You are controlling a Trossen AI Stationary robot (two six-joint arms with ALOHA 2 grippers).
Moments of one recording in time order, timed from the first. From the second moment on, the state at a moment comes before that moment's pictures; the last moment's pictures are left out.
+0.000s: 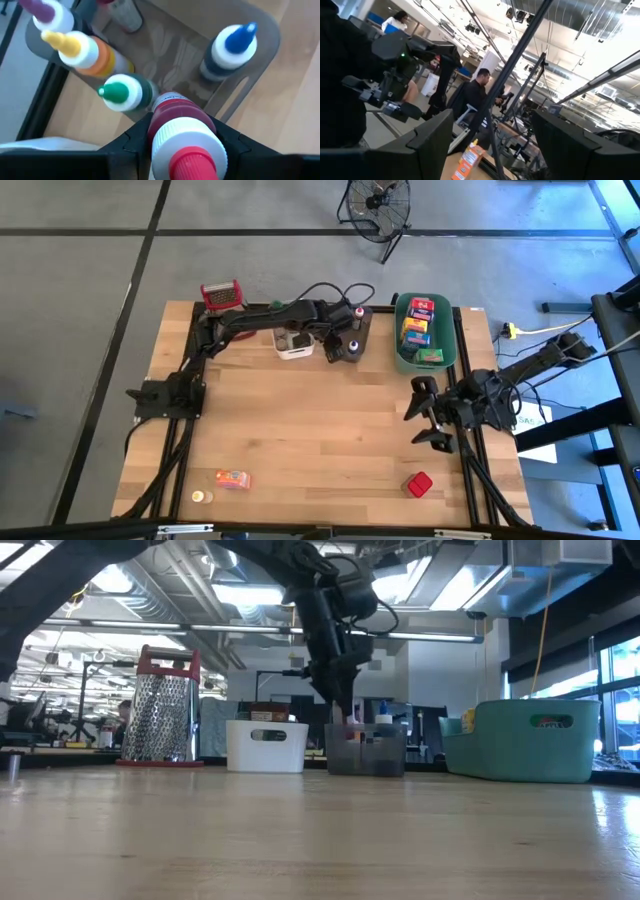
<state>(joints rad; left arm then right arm) 0.35 2.14 1.89 -0.86 -0.15 -0.02 0.42 0.76 0.28 0.77 -0.18 -0.48</state>
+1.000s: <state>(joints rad) 0.41 2.16 1.89 -0.89 -0.08 -0.29 0.40 0.76 0.28 0.77 -0.19 -0.49</state>
